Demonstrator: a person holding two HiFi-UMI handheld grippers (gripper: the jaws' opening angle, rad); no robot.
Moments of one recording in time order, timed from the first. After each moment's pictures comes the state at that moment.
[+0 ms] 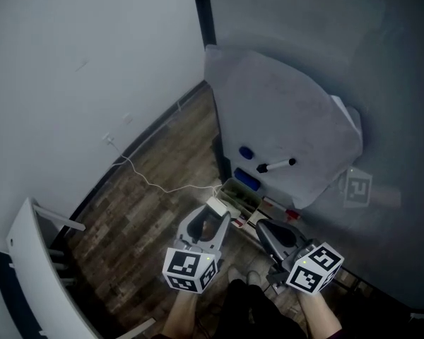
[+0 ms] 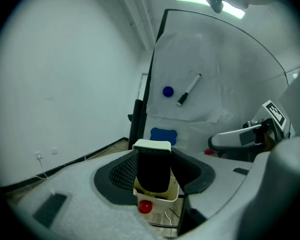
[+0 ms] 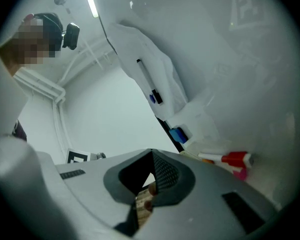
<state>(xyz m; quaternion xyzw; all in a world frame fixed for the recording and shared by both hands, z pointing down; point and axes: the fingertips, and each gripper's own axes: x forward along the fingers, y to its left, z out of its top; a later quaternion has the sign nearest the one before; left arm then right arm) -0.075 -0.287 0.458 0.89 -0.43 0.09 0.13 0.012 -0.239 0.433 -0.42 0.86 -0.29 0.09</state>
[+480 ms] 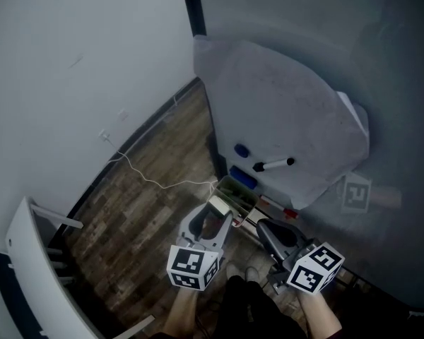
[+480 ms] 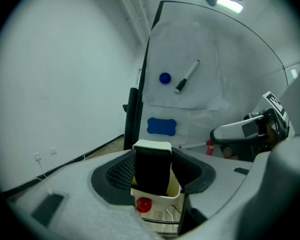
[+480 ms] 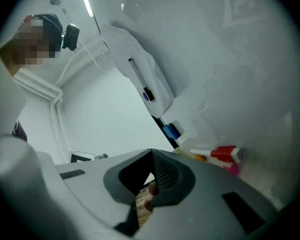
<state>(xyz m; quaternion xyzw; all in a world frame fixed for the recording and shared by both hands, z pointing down) -0.059 -0.292 0.483 0.89 -0.42 0.12 0.12 0.023 -0.242 0.449 -0.42 0.85 -0.30 0.09</state>
